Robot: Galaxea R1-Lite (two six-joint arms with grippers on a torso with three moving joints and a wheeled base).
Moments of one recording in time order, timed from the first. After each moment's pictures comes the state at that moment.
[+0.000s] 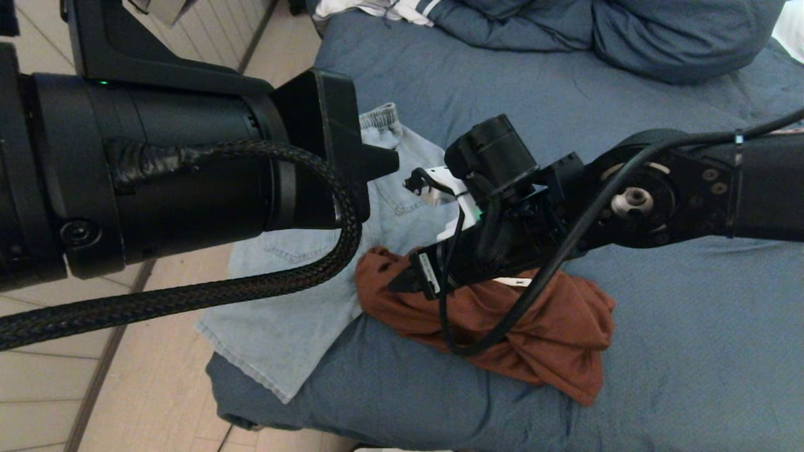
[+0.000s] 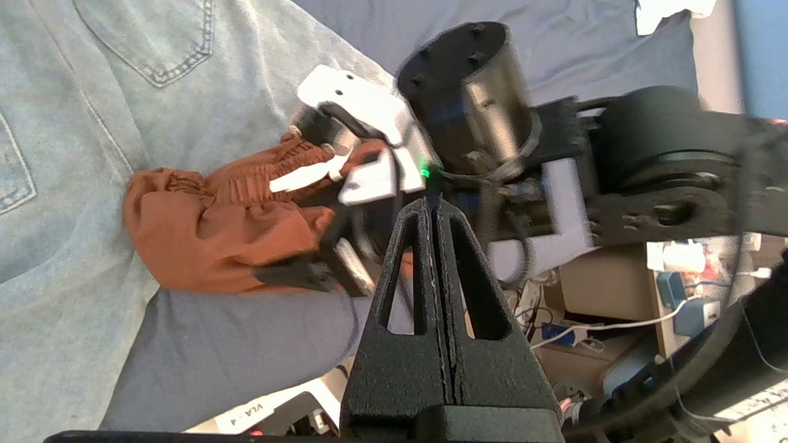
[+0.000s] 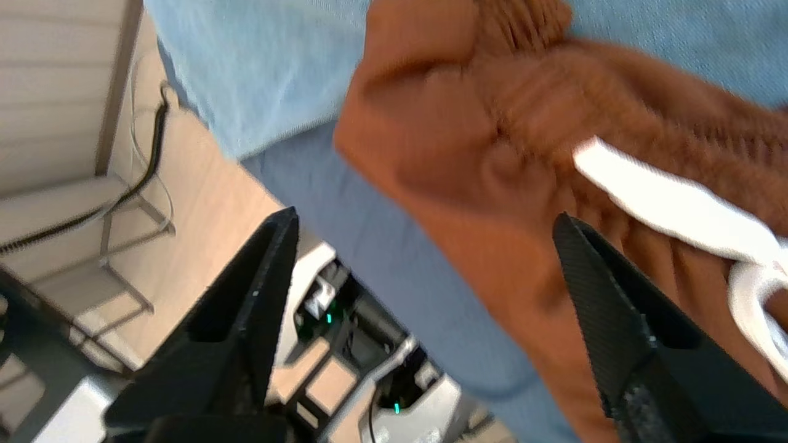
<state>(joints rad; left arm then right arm) -1.13 1.40 -1.37 0.12 0.33 -0.38 0.76 1.90 -1.66 0.45 0.00 0.13</state>
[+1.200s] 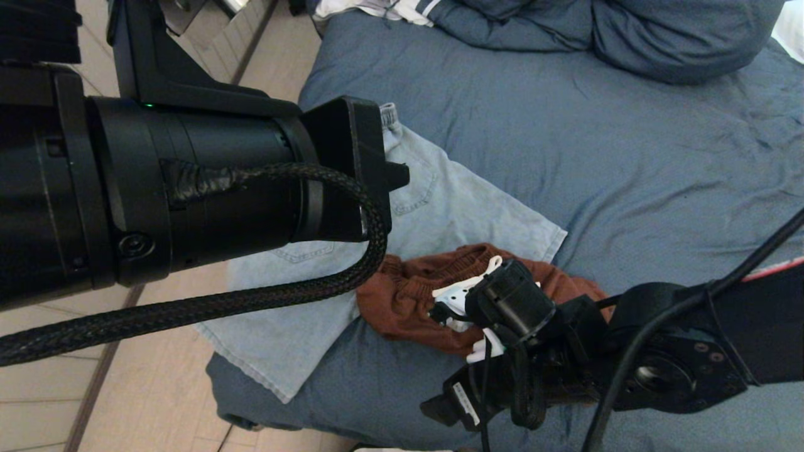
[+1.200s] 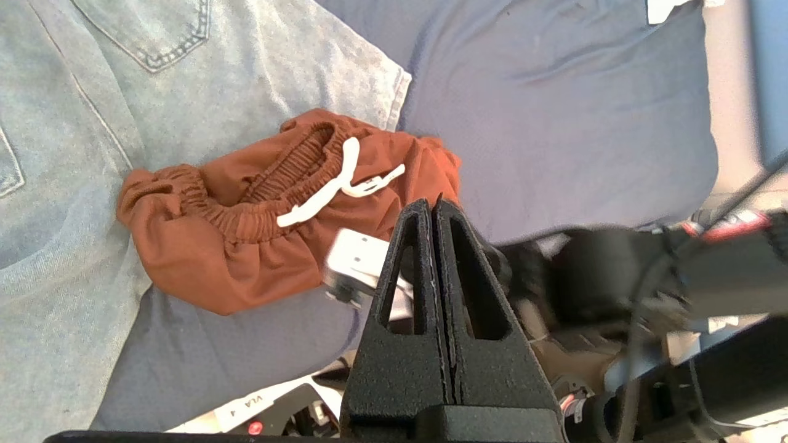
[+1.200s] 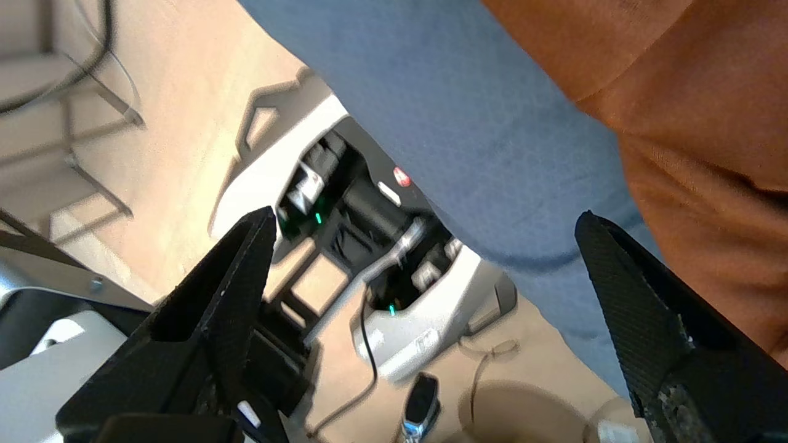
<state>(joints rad) -1.13 1.42 -1.37 0.12 0.33 -0.40 0.81 1.80 -1.01 0.10 0.00 0.15</state>
